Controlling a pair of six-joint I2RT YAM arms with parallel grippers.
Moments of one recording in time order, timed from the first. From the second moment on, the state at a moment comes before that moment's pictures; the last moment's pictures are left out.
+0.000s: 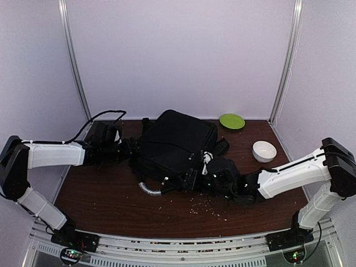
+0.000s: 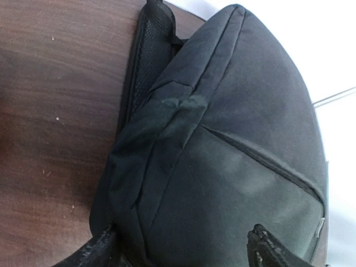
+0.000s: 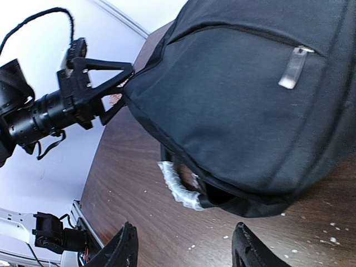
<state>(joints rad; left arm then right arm) -0.52 1.48 0.82 0.03 0.02 -0.78 1.14 1.58 0.77 0.37 0.26 0.96</state>
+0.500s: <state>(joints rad) -0.51 1.59 0.86 0.05 0.07 -0.79 1.08 1.45 0.68 0.25 0.38 1.02</state>
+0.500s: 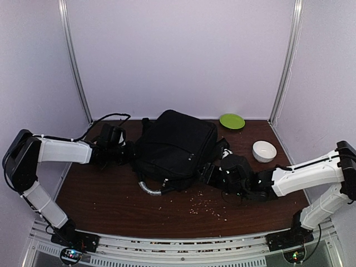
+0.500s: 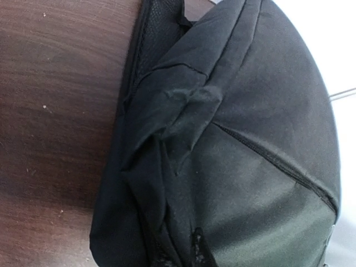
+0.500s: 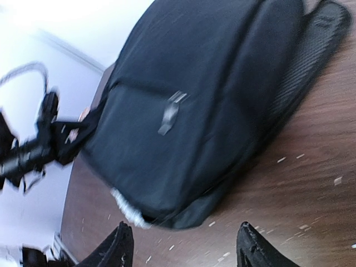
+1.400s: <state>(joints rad) -0.80 1.48 0.61 0.28 -0.15 -1.26 0.82 1.57 0.95 0.05 0.17 0.81</state>
